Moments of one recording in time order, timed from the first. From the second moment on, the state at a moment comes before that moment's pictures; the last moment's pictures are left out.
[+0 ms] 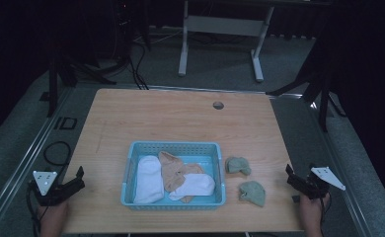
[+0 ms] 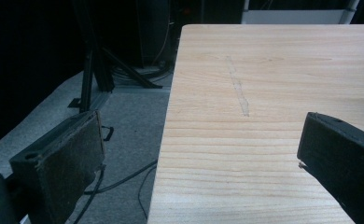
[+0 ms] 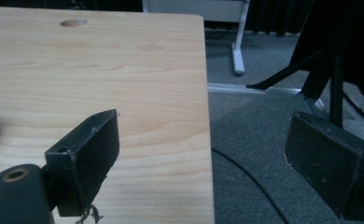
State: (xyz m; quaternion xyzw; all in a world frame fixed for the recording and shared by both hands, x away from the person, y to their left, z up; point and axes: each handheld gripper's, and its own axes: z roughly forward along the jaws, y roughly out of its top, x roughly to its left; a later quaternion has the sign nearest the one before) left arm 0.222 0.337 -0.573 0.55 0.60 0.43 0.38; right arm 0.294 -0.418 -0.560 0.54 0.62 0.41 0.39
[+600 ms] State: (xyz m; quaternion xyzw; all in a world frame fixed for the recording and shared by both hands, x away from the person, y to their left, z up) left arm 0.222 0.337 -0.573 0.54 0.60 0.43 0.39; right arm 0.293 -0.414 -0.559 0.49 0.64 0.44 0.40
